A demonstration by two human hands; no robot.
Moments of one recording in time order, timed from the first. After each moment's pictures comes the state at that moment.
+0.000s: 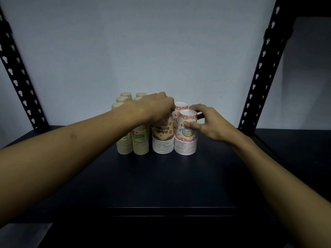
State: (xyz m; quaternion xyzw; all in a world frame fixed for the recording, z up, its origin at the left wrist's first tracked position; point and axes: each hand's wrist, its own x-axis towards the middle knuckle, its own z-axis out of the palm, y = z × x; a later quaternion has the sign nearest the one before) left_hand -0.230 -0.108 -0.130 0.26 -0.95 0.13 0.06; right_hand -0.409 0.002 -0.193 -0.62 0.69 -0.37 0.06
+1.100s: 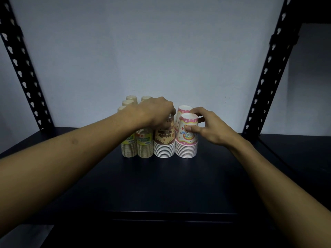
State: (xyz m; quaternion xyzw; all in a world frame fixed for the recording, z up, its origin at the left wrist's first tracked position) left_hand -0.215 -0.106 -0.126 0.27 -0.95 0.15 0.05; right_hand -0.399 -0.007 -0.191 -0.62 0.69 -0.38 0.07
